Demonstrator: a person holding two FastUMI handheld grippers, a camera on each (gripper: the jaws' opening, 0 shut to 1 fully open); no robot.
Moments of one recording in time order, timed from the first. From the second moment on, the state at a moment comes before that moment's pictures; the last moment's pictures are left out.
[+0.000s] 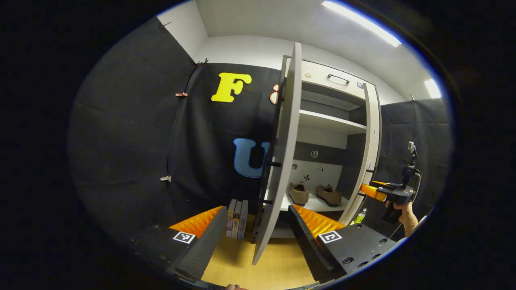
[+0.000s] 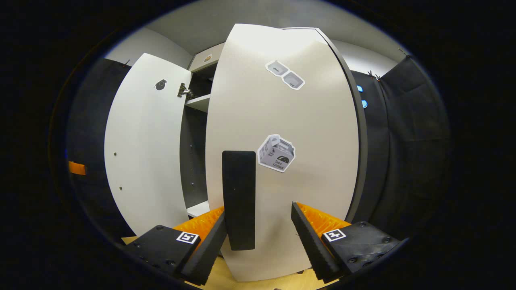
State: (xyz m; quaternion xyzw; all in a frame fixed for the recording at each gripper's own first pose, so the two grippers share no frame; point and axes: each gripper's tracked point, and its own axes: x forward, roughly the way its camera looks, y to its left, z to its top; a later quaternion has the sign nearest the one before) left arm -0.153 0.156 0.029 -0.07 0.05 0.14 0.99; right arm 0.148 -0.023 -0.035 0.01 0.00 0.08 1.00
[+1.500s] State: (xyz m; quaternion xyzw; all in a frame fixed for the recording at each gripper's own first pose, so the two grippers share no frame) left arm -0.043 0.128 0.028 -0.05 0.04 0.01 1.00; right arm 0.056 -0.039 -0.029 -0.02 0.01 0.02 1.00
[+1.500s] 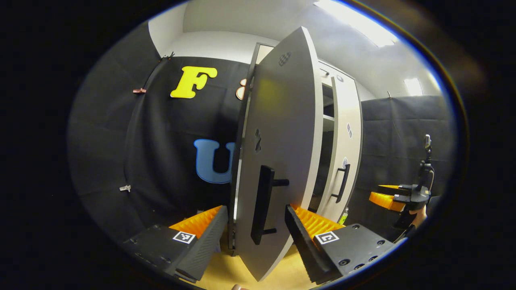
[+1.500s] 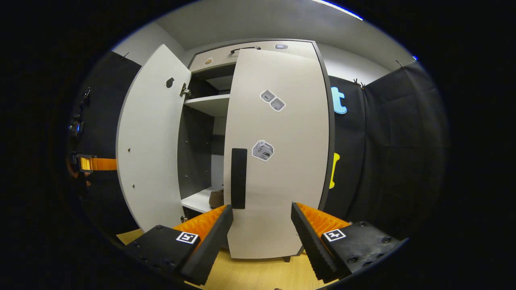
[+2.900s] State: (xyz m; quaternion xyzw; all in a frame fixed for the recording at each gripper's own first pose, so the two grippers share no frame) left arm 0.026 0.044 0.003 -0.03 0.07 -0.04 1.00; right arm 0.002 -0.073 -0.031 -0.01 0.01 -0.03 1.00
